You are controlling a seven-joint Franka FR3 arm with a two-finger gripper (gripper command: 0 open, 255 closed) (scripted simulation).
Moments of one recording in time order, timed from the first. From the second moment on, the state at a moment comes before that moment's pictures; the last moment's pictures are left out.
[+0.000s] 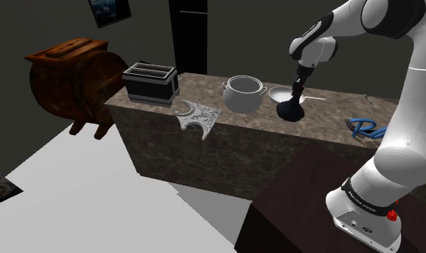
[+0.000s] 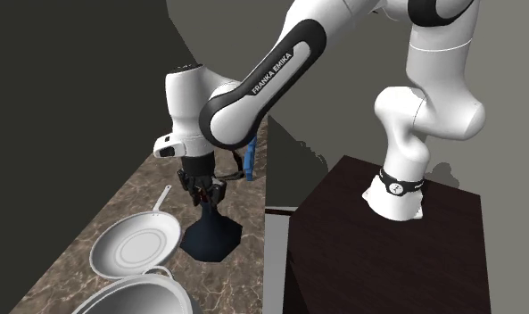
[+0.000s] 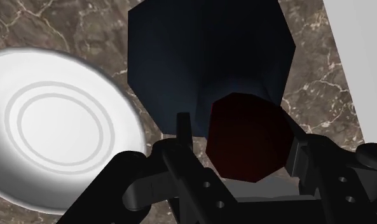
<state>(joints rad) -0.22 0.38 -0.51 -2.02 0.27 2.34 -1.00</state>
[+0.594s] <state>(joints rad) -0.20 0.30 -0.54 -1.99 0.21 2.25 -0.96</state>
